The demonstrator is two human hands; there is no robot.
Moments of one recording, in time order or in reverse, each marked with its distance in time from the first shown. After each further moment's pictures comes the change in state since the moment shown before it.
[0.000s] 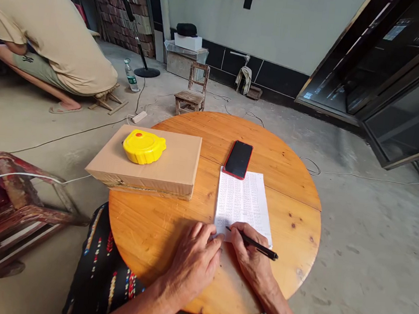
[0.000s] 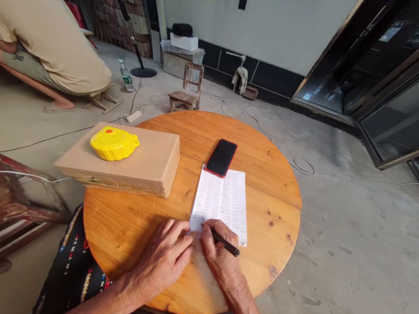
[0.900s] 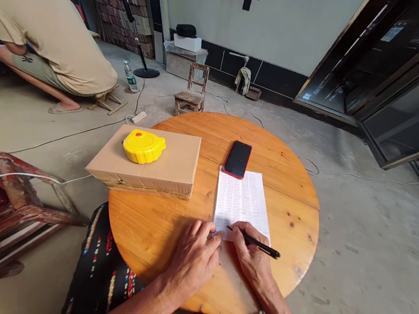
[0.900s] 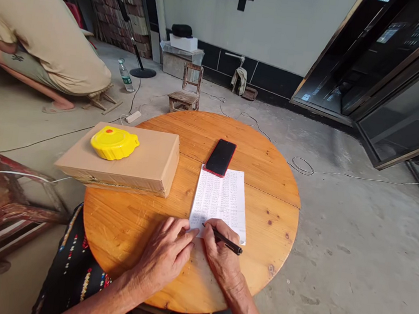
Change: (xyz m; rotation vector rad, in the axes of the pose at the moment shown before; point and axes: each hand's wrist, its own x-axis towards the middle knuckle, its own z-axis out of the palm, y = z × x) left_hand 0.001 0.001 -0.001 0.011 -0.044 -0.027; right_hand -0.004 0.004 0.000 0.051 0.032 0.068
